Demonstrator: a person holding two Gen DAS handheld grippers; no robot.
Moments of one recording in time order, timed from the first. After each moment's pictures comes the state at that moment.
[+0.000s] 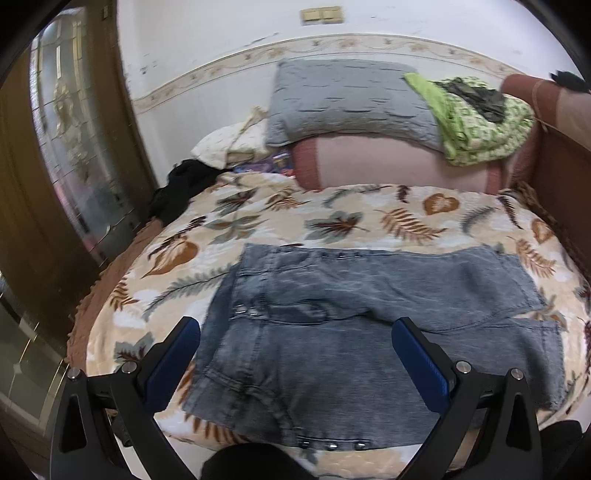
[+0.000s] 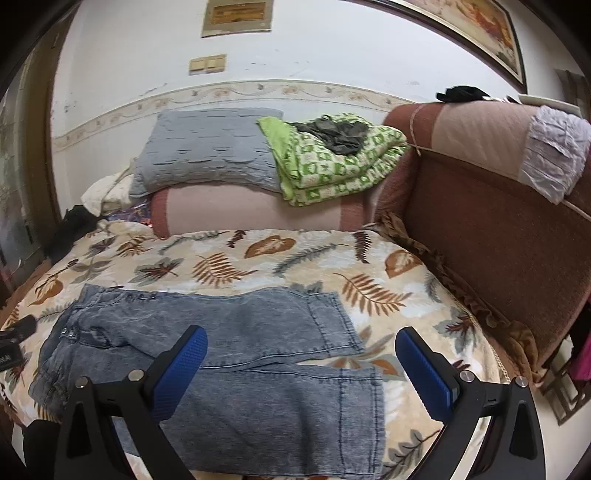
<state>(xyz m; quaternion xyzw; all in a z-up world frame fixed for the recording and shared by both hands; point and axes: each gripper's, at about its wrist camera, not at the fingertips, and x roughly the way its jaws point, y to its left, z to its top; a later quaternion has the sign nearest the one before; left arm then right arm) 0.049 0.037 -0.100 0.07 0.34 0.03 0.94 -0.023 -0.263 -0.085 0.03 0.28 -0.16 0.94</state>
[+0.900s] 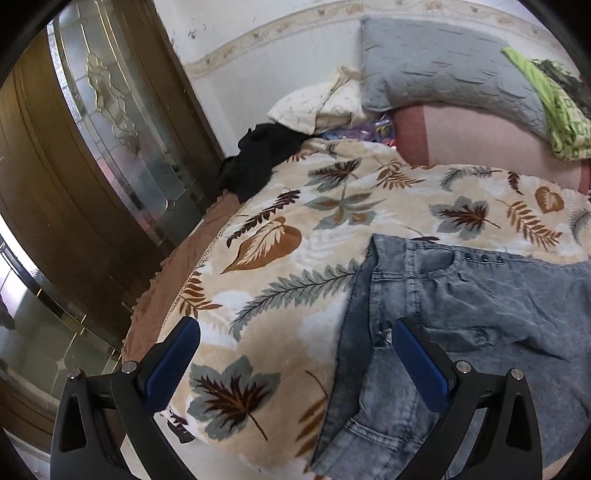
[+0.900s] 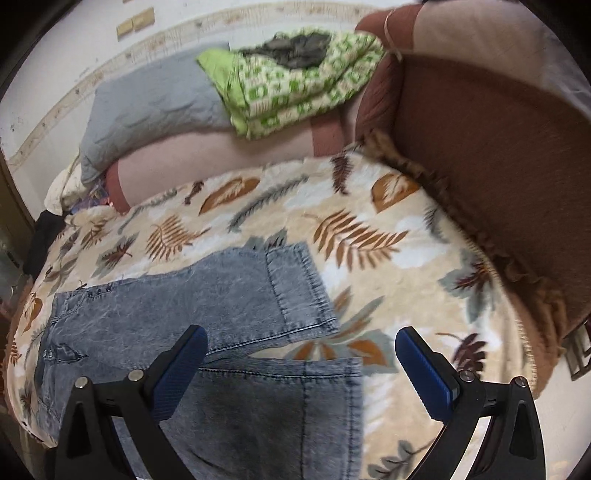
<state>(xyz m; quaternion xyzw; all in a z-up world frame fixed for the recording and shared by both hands) 0.155 0.175 -0.114 0.10 0.40 0.15 0.90 0.066 -0.375 -0.139 0.13 0.42 -0.15 0.88</state>
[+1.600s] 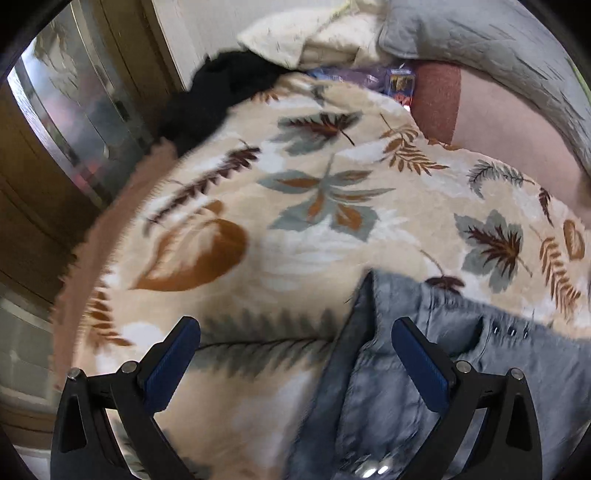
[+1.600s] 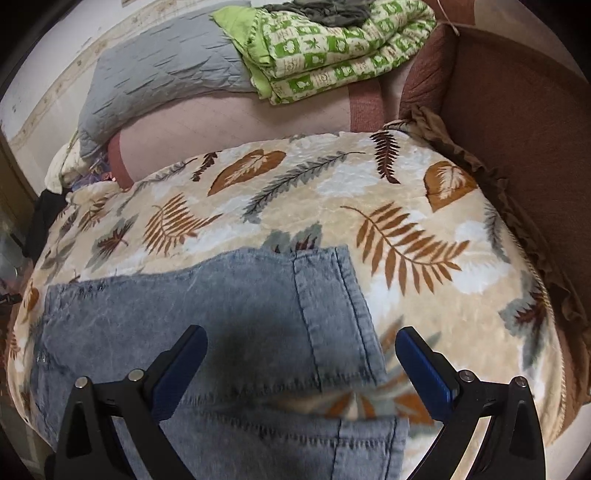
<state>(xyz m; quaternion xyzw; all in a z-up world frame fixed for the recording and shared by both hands) 0.349 0.205 -0.190 -0.01 0.53 0.11 0.84 0.167 -0.388 -0.181 0.13 0.47 -0.11 0.87</state>
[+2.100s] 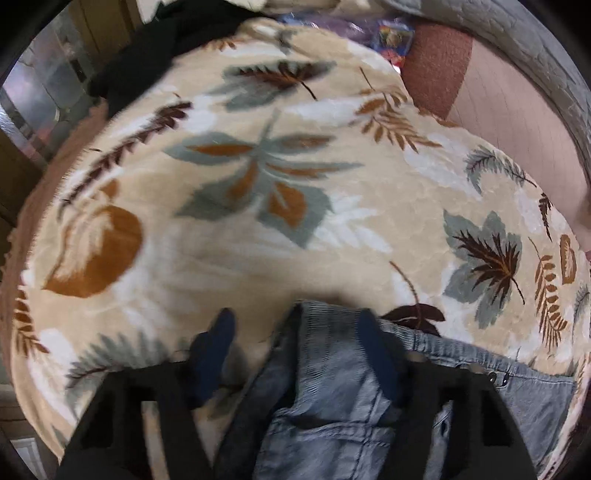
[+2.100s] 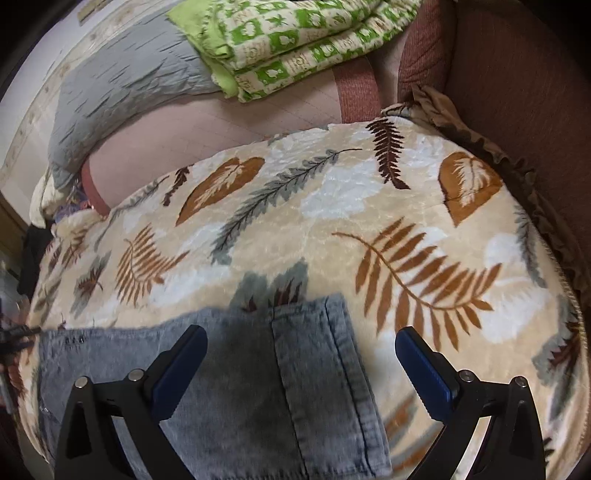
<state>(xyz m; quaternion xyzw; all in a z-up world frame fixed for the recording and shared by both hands) 0.419 0.176 -0.246 -0.07 0.59 0.06 0.80 0.241 -0.440 -0.216 0.19 0.47 -0.10 0.85</state>
